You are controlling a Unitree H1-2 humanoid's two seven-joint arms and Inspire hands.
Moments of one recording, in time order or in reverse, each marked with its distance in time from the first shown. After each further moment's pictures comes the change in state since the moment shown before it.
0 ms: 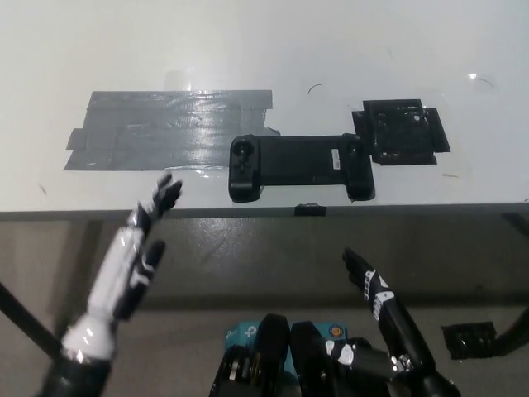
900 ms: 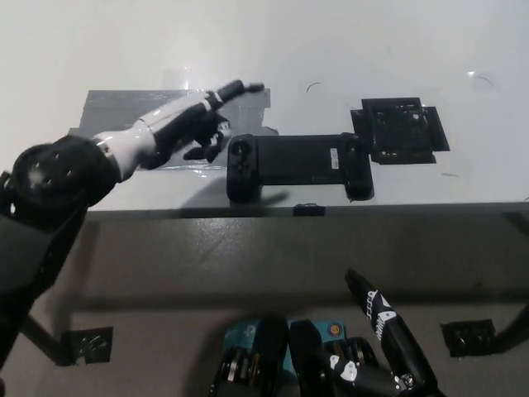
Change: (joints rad) left_arm -0.667 0.236 -0.288 0.446 -0.283 0.509 -0.483; right_arm 0.037 -0.001 0.001 0.002 -0.001 0.000 0.003
